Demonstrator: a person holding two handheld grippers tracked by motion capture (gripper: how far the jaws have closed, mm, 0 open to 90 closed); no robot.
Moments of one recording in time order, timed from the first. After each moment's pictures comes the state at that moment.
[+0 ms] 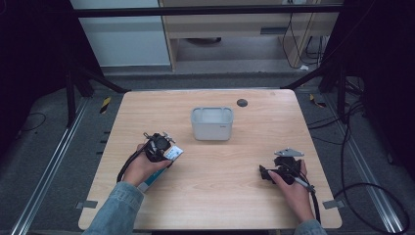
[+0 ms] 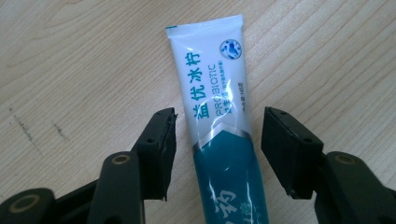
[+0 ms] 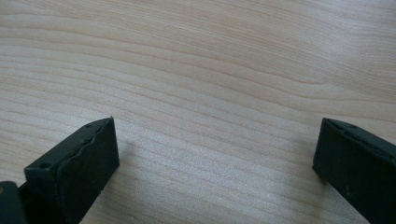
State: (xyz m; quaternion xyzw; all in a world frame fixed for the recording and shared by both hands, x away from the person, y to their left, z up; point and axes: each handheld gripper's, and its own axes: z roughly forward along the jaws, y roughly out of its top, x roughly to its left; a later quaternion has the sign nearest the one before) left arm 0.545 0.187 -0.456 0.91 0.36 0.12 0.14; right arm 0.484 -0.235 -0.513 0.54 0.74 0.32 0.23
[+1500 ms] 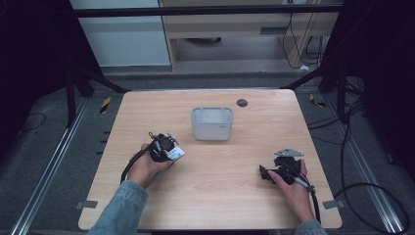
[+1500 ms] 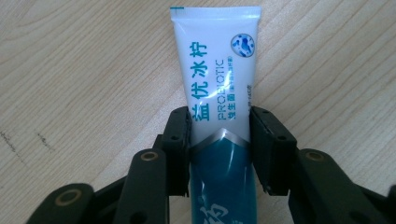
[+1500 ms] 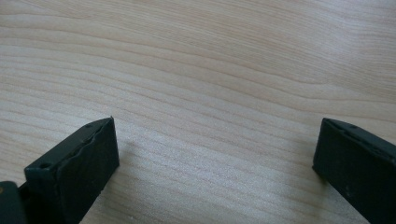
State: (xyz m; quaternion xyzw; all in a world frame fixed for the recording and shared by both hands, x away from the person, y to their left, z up) left arm 0.550 0.179 -0.464 0.92 0.35 0.12 0.11; right arm 0.484 -0.235 -0.513 0.54 0.74 0.32 0.23
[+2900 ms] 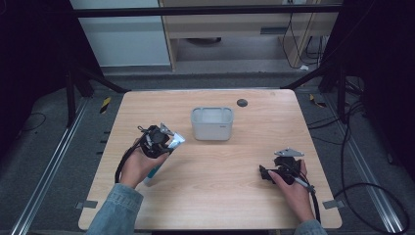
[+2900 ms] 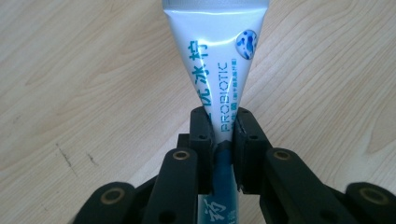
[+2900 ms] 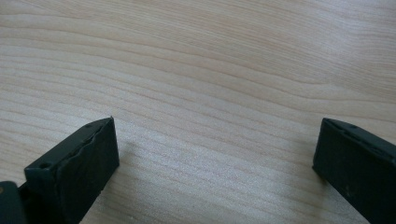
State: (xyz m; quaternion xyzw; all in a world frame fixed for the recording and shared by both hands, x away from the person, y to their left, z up) left arm 0.526 0.183 -0.398 0.90 0.34 0.16 0.22; right arm 0.484 -0.235 -0.513 0.54 0.74 0.32 0.23
